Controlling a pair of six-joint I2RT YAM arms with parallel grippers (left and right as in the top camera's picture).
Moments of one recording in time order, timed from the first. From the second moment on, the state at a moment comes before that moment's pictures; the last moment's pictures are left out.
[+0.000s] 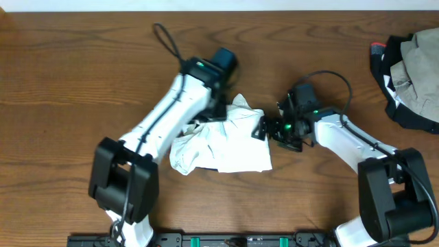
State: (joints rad) left arm -0.49 1.90 1.60 -1.24 -0.05 -0.59; right arm 0.28 1.72 0.91 -0.53 -0.44 0.53
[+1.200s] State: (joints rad) left arm -0.16 1.90 1.13 -1.08 0.44 -0.10; right arm 0.22 1.47 0.95 -0.77 -0.35 0.37
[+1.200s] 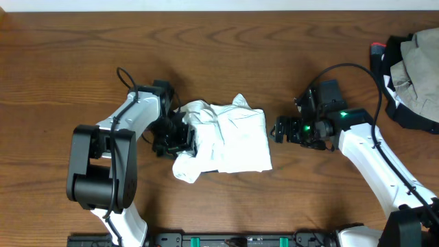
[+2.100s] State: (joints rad) left arm -0.19 1.69 1.20 -1.07 0.62 -0.23; right arm 0.22 1.47 0.95 -0.75 -0.35 0.37
